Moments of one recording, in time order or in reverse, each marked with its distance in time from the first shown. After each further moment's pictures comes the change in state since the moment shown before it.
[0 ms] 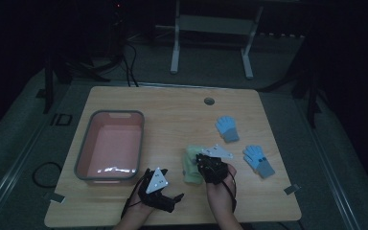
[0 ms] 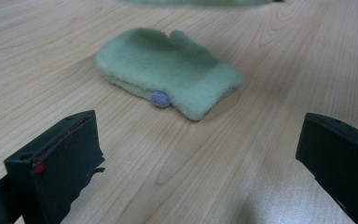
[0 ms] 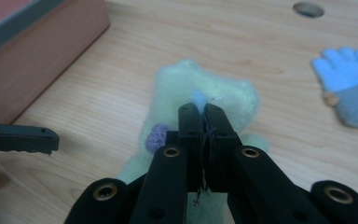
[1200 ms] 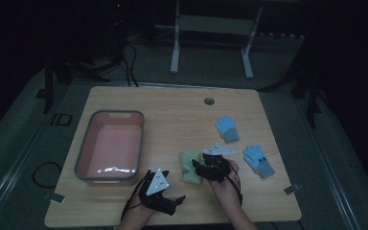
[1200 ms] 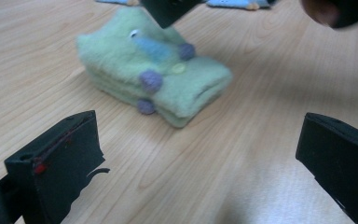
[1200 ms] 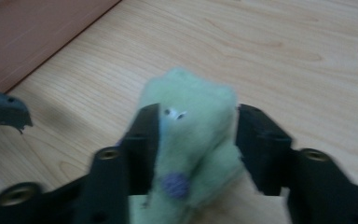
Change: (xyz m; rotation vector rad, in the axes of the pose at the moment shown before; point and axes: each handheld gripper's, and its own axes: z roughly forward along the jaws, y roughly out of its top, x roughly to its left) left arm -0.010 0.008 -0.006 0.003 -0.023 -0.005; right arm -0.024 -0.010 0.021 0.053 0.141 -0.072
